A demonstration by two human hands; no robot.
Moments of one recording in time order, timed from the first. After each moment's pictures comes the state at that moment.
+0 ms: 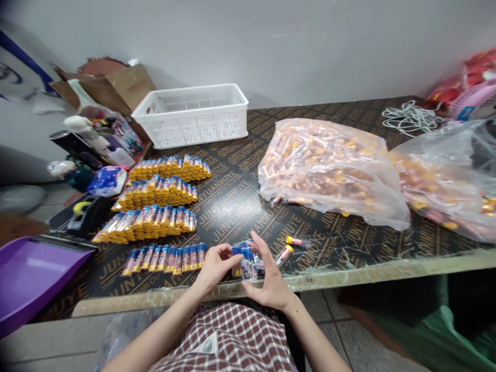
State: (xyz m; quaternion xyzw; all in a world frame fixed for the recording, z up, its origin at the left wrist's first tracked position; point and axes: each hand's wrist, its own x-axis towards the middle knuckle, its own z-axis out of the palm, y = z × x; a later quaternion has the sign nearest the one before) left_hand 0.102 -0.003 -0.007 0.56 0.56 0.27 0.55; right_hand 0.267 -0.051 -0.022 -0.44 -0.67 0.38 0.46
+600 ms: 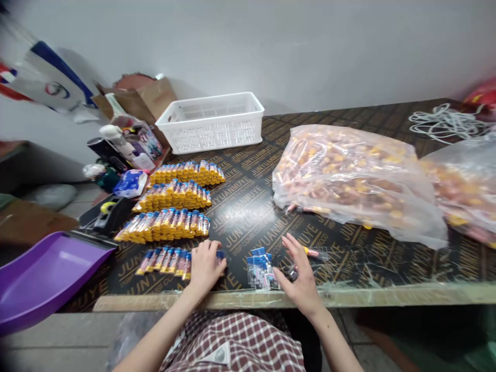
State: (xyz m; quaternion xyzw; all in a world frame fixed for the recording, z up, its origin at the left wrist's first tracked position) left_hand 0.046 0.005 -0.028 0.76 0.65 0.08 0.04; right_hand 0.295 -0.037 -0.025 -0.58 -0.65 0.23 0.45
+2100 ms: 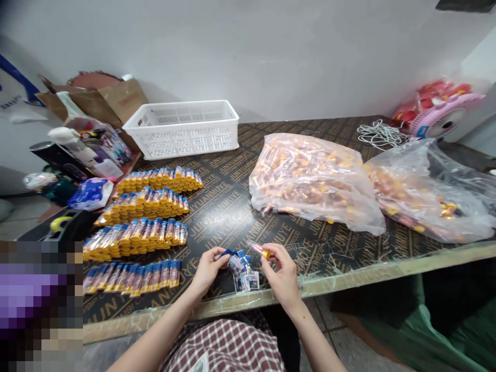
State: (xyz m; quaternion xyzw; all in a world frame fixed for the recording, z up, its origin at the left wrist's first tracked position) left_hand 0.104 0.023 -0.052 0.47 0.52 0.37 0.61; right_hand 0.297 -0.037 -0.015 -0.59 -0.56 0.26 0.52
